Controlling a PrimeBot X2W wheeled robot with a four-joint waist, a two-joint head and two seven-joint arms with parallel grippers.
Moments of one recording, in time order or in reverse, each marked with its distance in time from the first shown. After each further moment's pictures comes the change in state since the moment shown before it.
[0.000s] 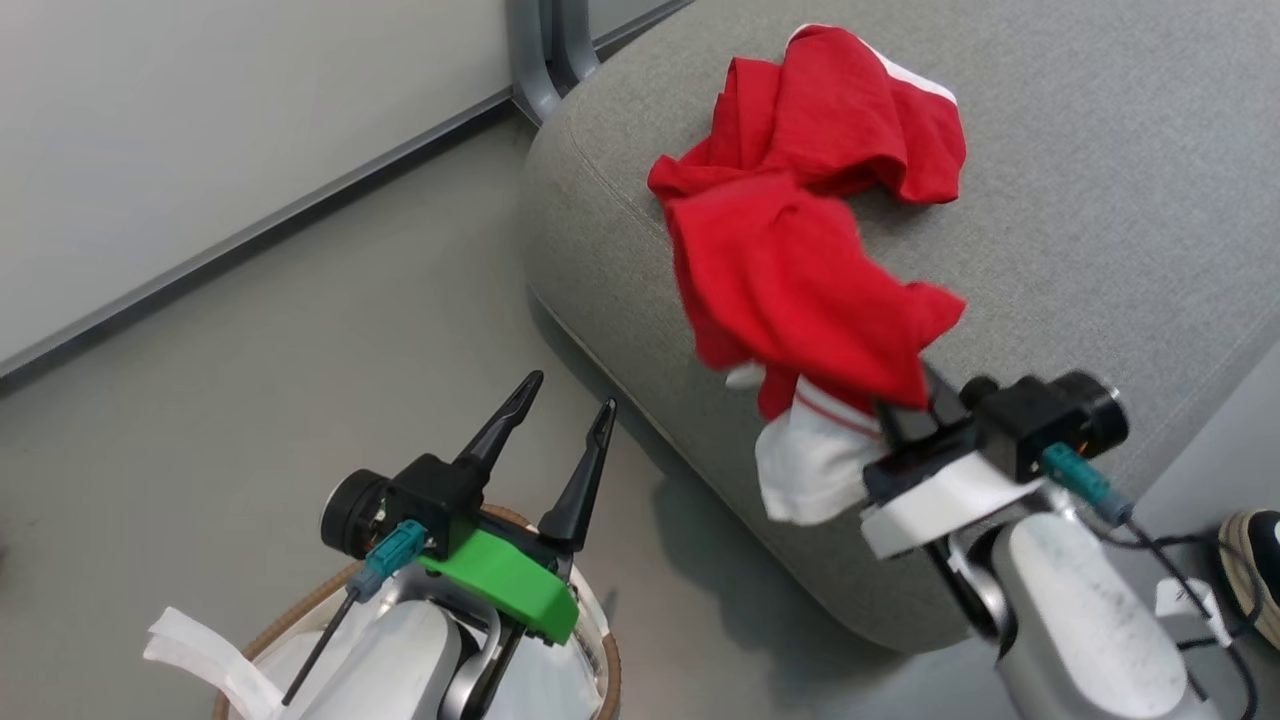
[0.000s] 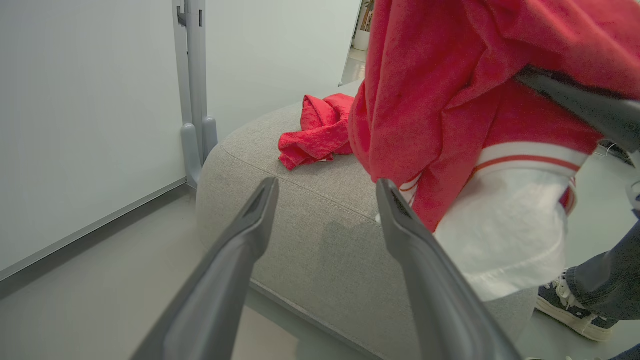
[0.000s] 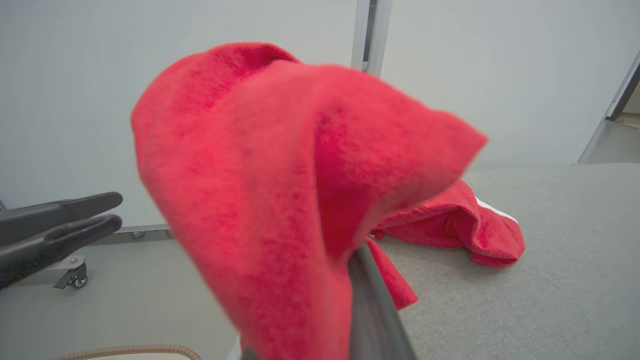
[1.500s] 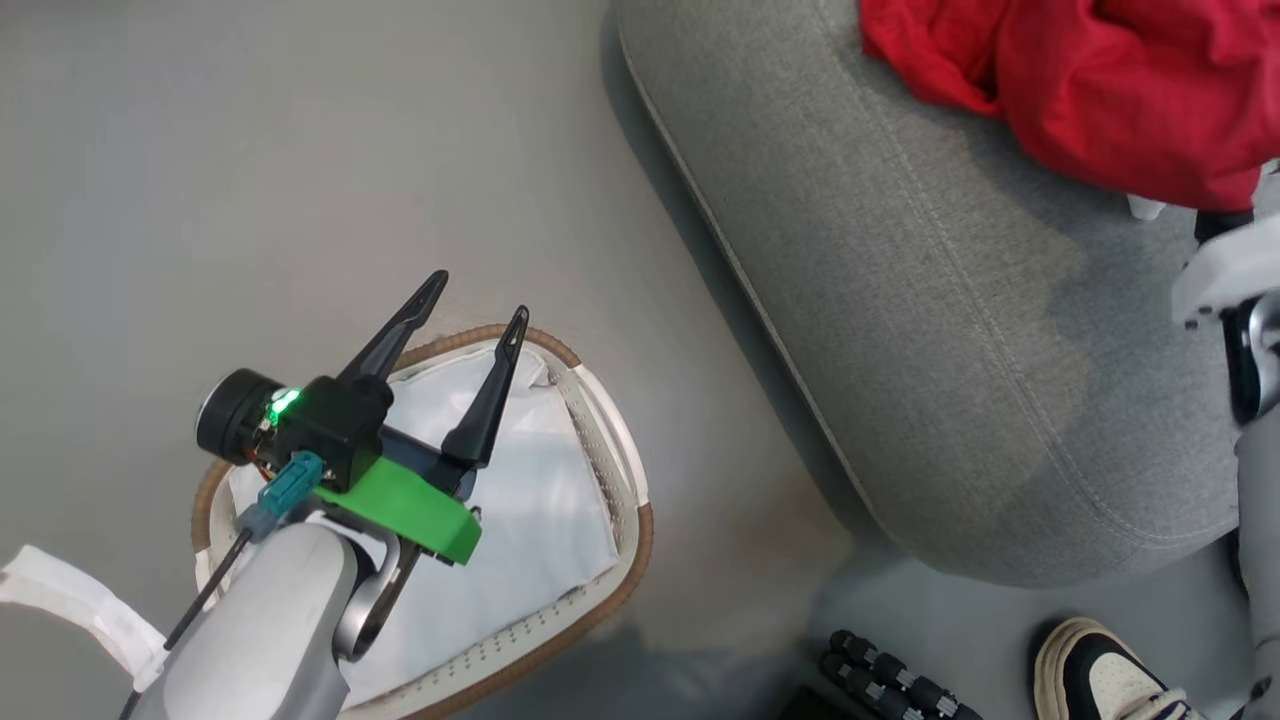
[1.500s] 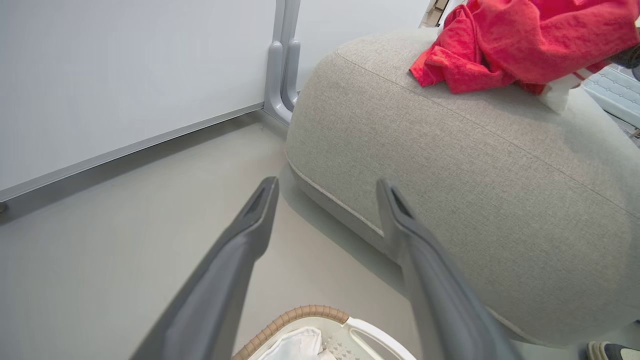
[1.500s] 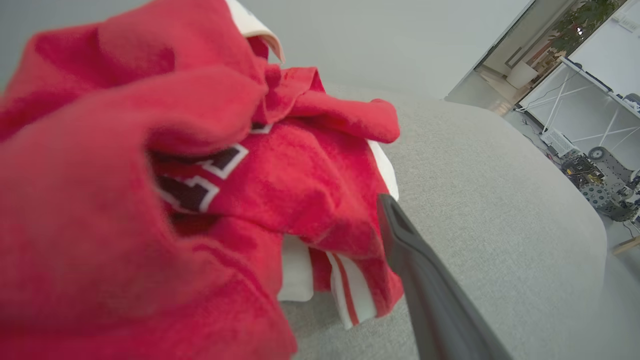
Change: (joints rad) left arm -0.129 0.185 -0.003 -0.071 0.008 0.000 0.000; right arm -0.418 -0.152 -0.547 0.467 -0.231 0.000 0.000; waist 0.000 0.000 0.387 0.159
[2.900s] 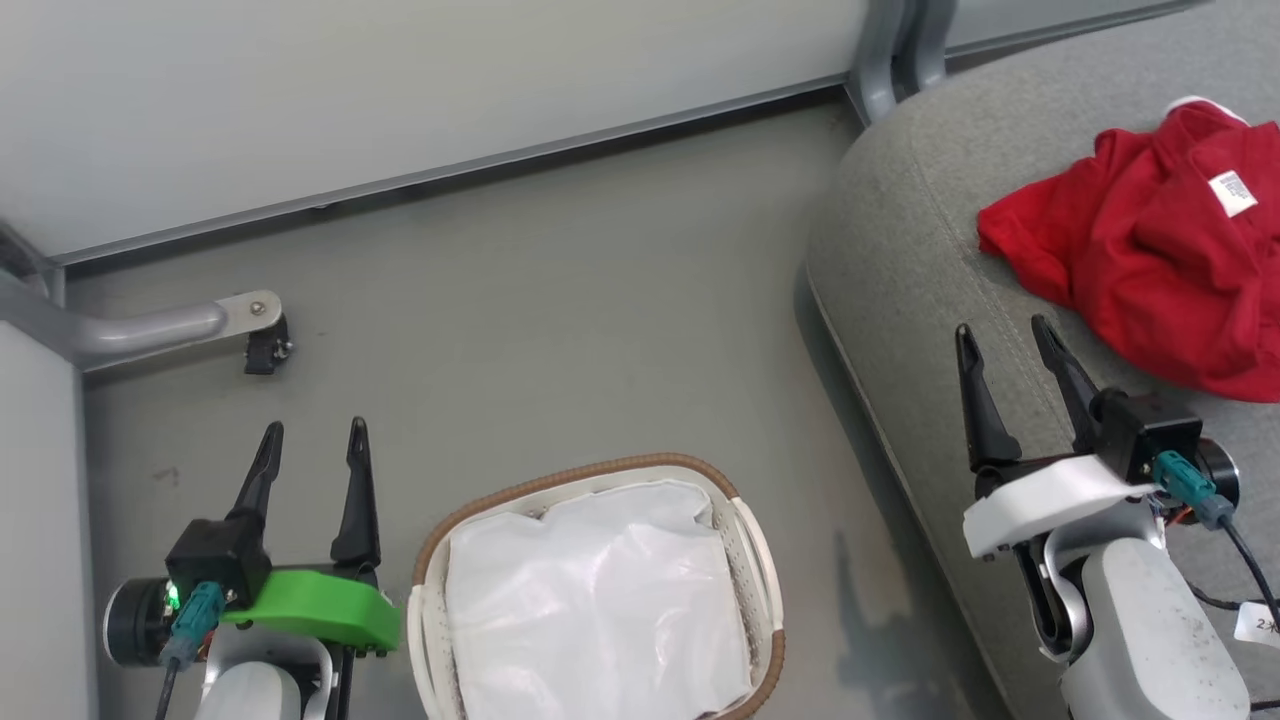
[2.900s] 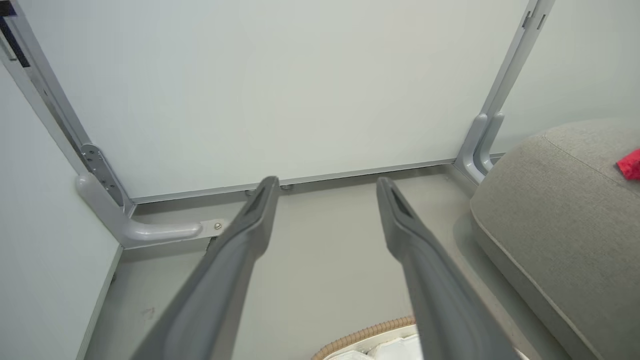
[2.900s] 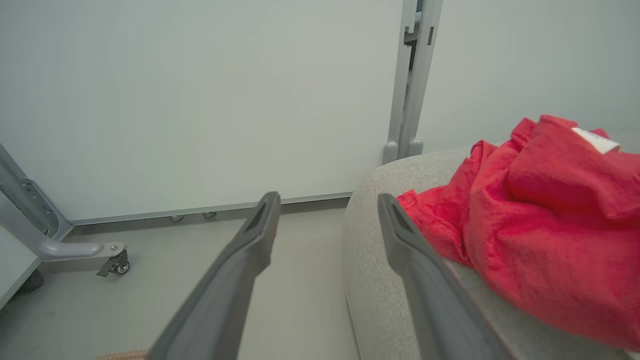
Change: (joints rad) left arm 0.292 -0.254 0.523 0.078 0.221 0.000 0.000; right arm 0.436 0.176 0.269 -0.327 0.232 0.000 0.000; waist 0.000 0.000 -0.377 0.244
